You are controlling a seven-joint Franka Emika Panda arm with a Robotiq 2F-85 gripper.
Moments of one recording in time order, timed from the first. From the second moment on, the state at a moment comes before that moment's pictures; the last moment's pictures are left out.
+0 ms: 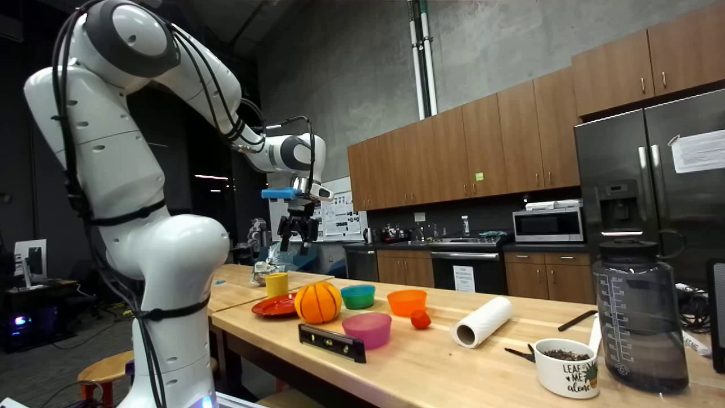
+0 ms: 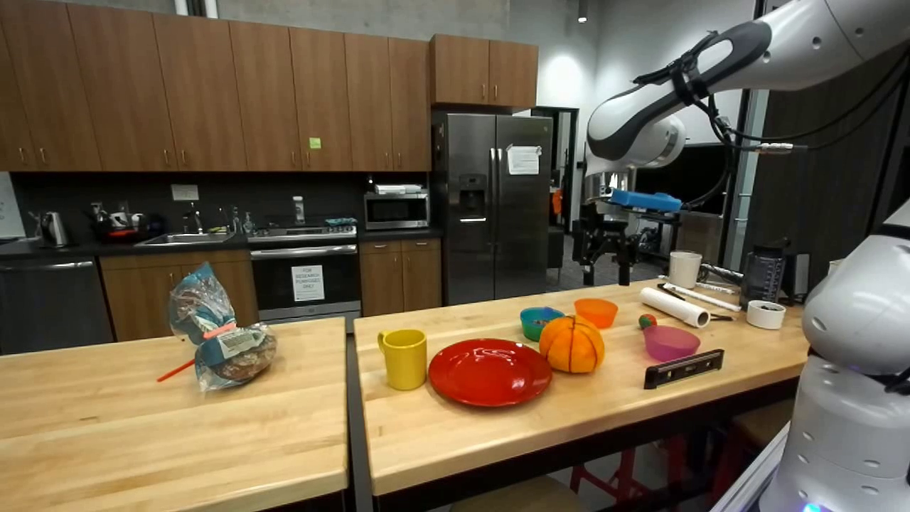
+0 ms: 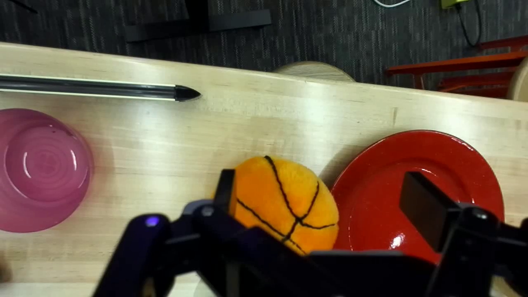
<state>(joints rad) -0.01 -0.45 -0.05 -2.50 0.16 1.85 0.09</state>
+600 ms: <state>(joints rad) -0.03 -0.43 -0.05 -2.50 0.16 1.87 0.09</state>
